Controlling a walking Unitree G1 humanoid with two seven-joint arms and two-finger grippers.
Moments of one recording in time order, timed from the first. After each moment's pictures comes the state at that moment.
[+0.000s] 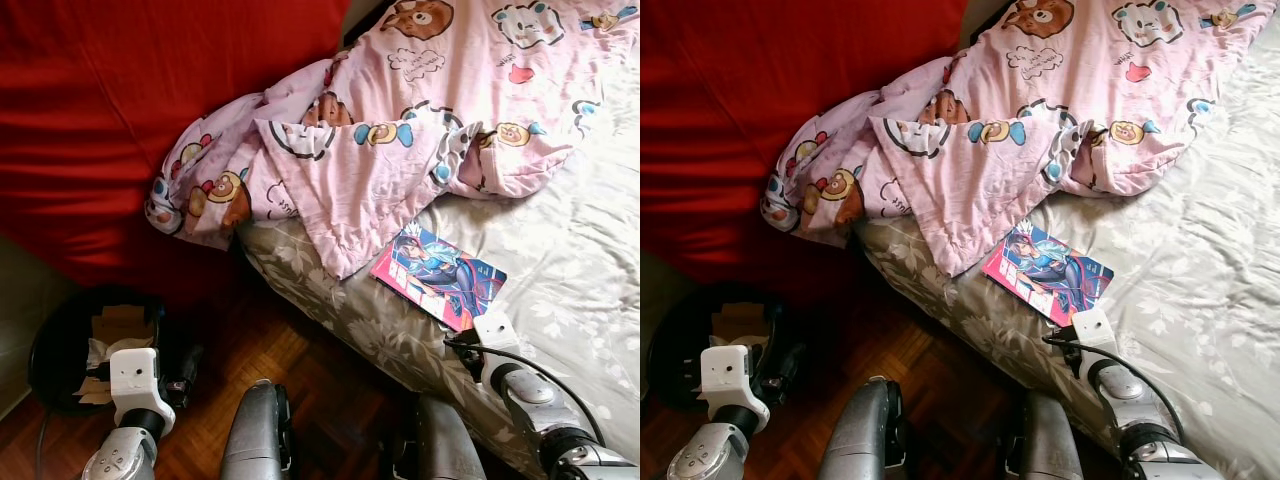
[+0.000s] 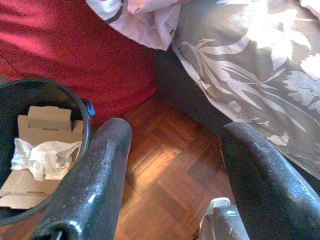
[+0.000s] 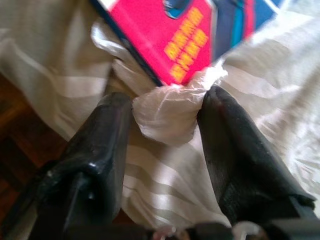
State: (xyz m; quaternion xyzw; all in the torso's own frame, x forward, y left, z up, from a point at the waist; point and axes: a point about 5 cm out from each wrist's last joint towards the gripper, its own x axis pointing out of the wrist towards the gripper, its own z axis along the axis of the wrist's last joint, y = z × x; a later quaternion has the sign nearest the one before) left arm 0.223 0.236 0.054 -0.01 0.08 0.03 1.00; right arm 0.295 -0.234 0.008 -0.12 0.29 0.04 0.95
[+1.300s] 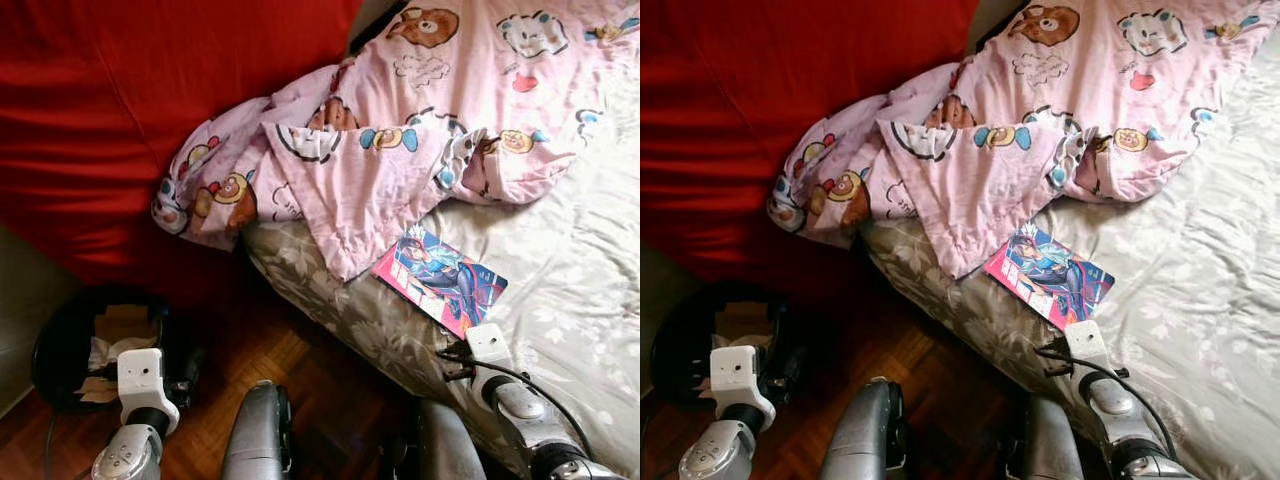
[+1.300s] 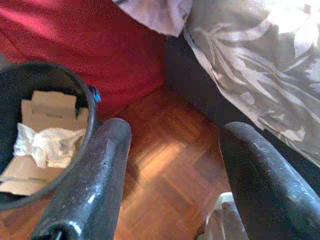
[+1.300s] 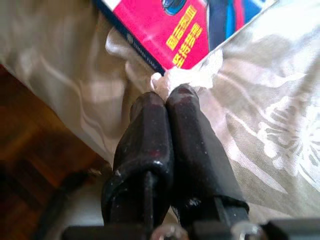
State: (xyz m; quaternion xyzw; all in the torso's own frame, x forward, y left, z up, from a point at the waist) left arm 0.233 0.237 0.028 -0.01 0.11 0.06 0.99; right arm 0.282 -0.225 -0.004 -0.06 0.26 0.02 0.96
